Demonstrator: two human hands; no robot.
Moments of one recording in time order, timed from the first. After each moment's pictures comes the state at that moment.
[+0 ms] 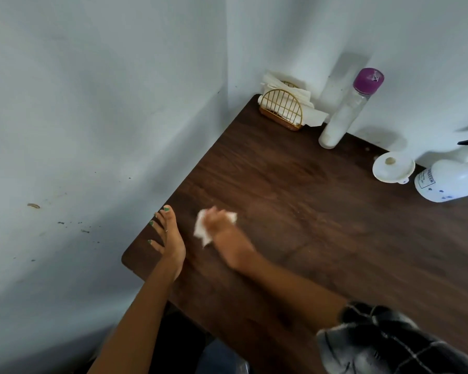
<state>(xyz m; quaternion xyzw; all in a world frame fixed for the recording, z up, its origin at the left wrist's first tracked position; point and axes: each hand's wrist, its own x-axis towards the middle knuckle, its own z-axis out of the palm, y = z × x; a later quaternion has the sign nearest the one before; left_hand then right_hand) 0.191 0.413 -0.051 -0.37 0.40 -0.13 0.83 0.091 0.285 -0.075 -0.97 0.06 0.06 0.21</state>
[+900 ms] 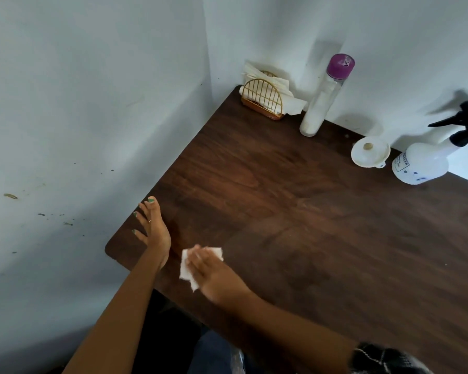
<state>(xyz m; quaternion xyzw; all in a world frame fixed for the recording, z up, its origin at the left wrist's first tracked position) 0.155 0.392 -0.047 -0.13 0.28 -0.04 0.95 -0.001 0.332 -0.098 -0.98 -0.05 0.02 0.20</state>
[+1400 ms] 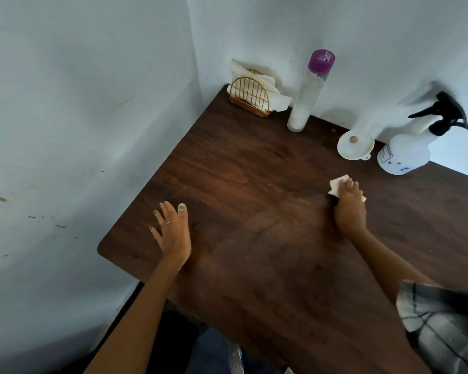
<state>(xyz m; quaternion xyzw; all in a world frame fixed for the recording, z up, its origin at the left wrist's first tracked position) 0.122 0.373 -0.095 0.94 -0.03 -0.19 0.27 -0.083 0.054 -0.084 -0.85 0.50 -0.03 0.15</state>
